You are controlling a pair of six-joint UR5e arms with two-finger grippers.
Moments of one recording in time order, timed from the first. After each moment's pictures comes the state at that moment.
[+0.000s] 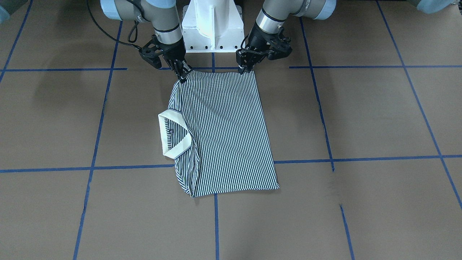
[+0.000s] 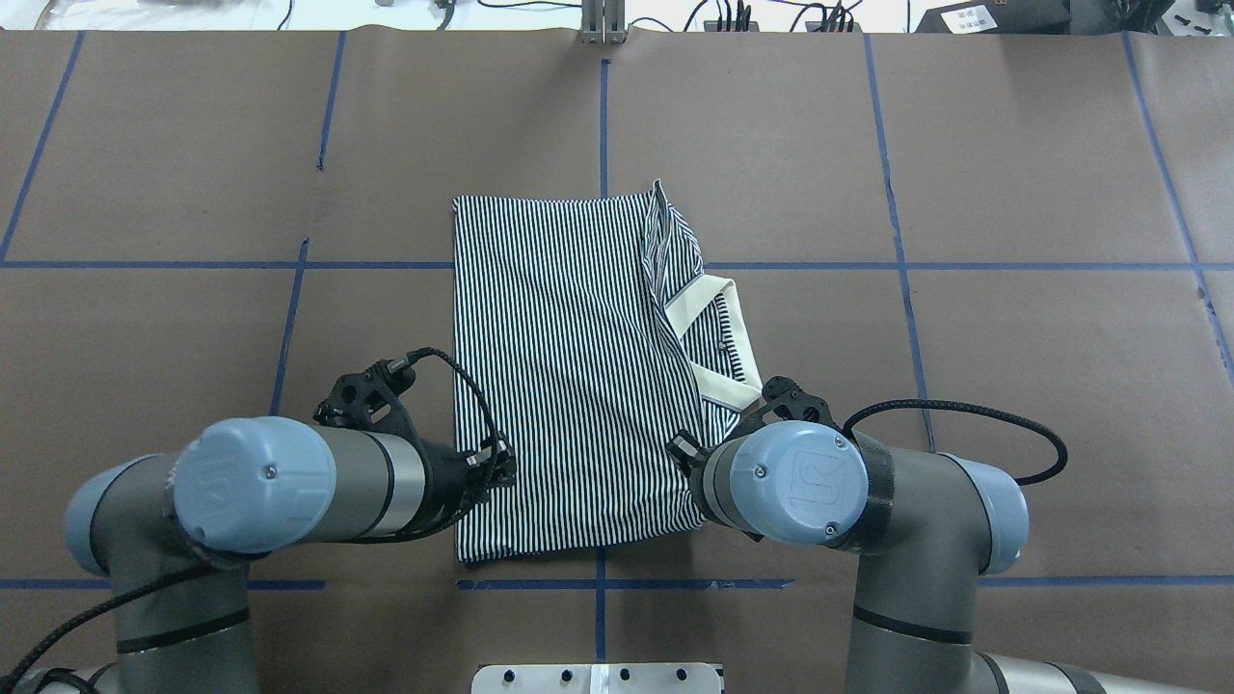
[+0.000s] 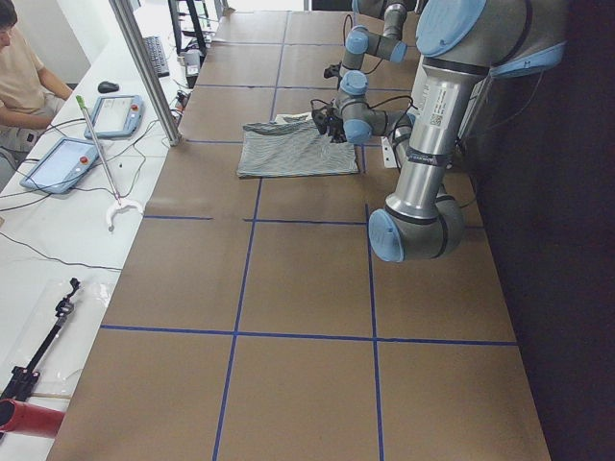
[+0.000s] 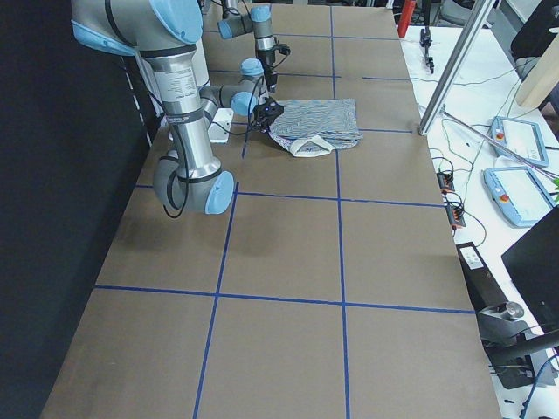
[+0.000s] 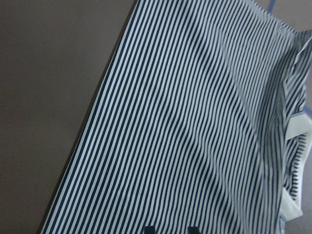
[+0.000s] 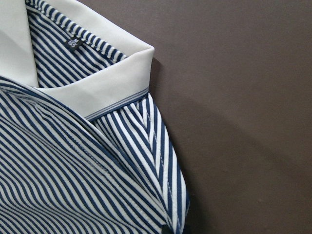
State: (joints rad) left arm -0.29 -1.91 -2.01 -1.89 -1.67 -1.94; right arm 0.28 -1.14 1.95 -1.53 1.62 2.19
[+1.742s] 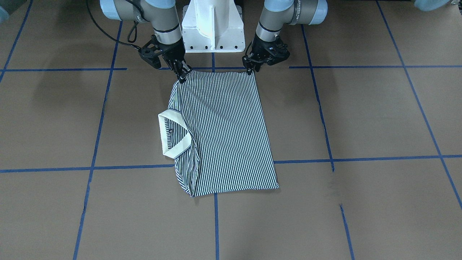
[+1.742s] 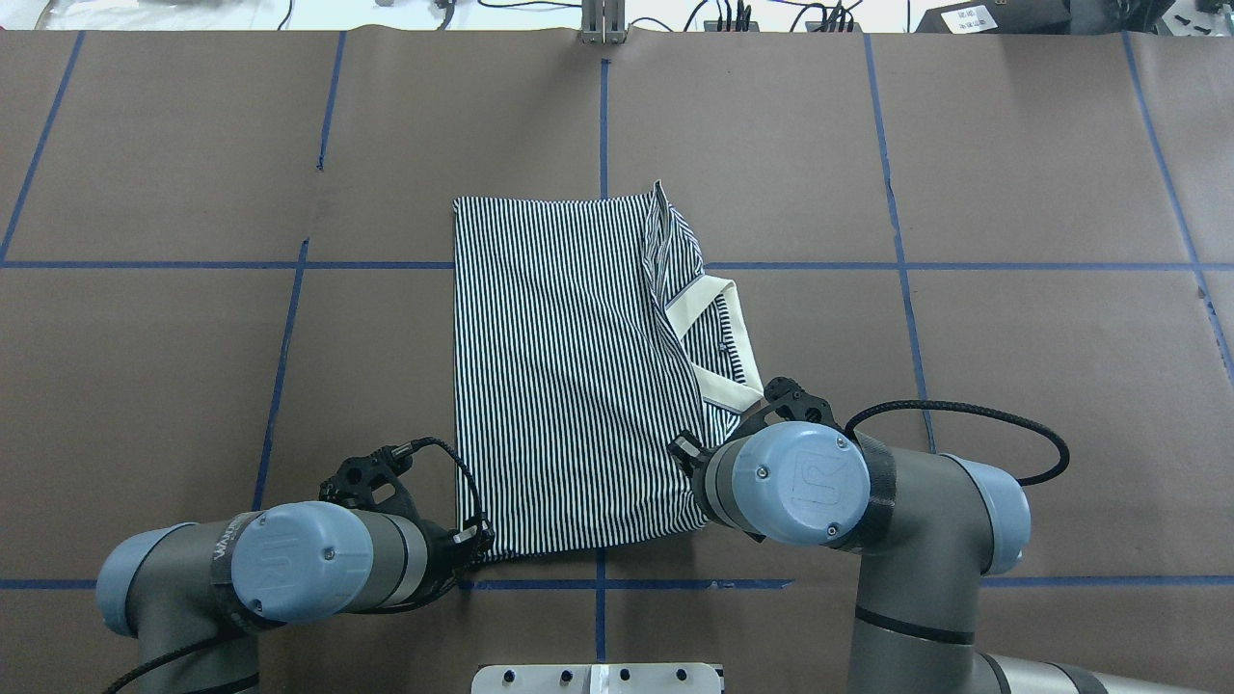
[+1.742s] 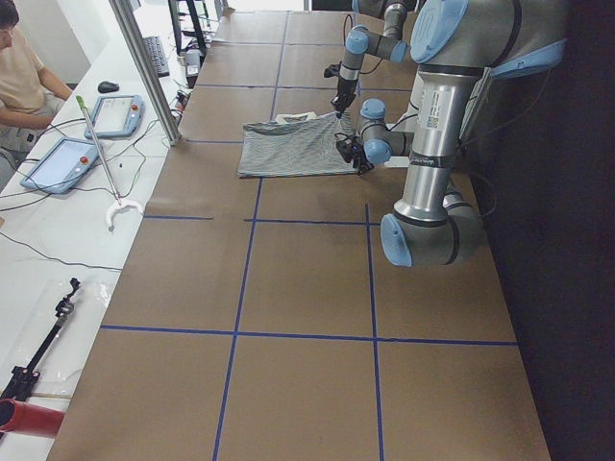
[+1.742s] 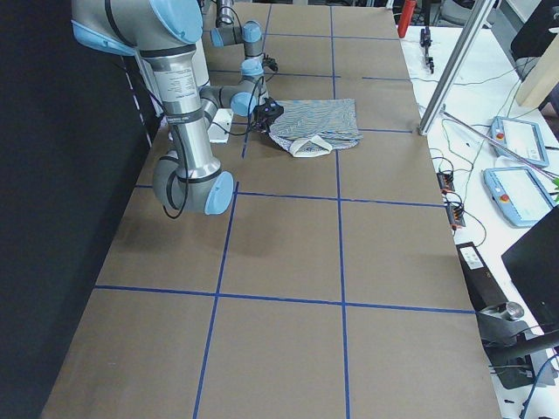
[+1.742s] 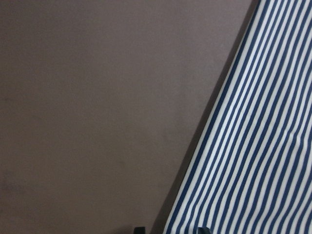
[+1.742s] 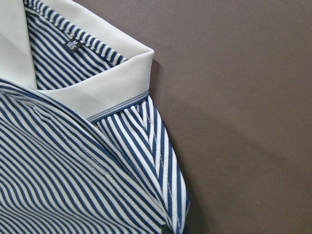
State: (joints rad) left arm -0.19 -1.86 -1.93 -1.86 -1.66 -1.96; right arm 0.28 -1.15 1.95 -1.53 1.62 2.19
